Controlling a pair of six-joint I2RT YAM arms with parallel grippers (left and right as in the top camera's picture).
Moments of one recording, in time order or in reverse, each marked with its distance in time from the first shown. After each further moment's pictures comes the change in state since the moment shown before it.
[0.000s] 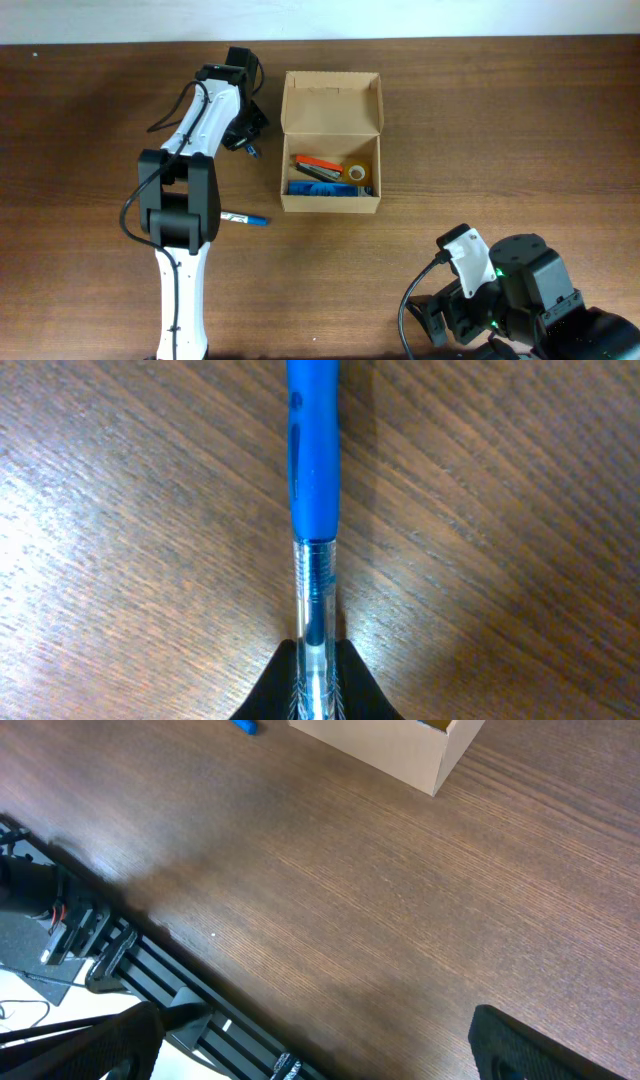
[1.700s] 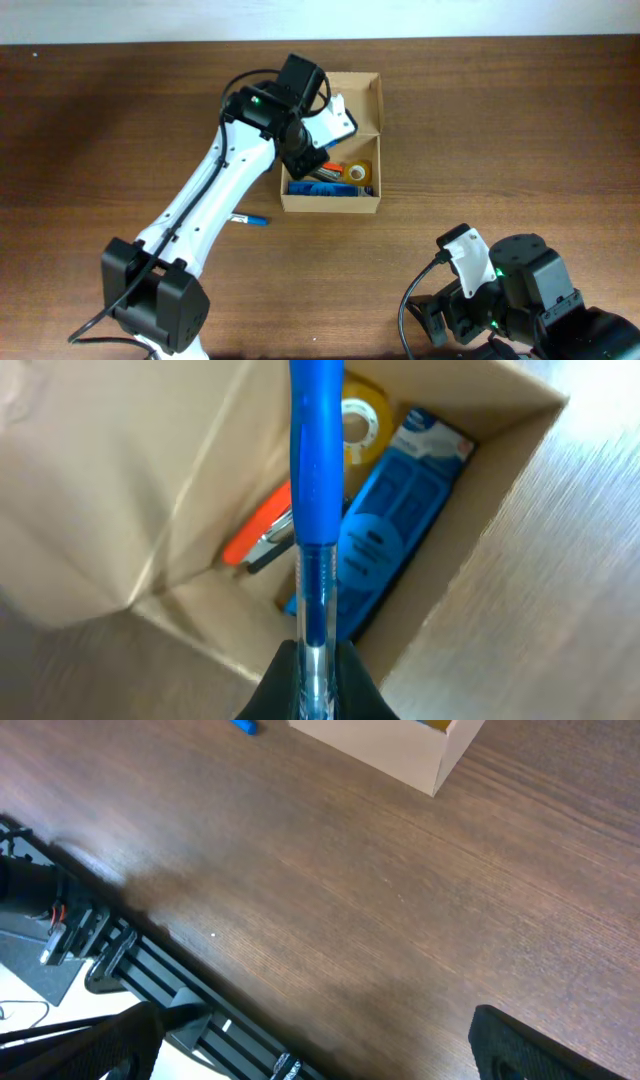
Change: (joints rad) left arm -0.314 -0.584 -0.345 -0.006 0.185 1.393; right arm 0.000 0.000 0.000 0.000 0.000 0.000
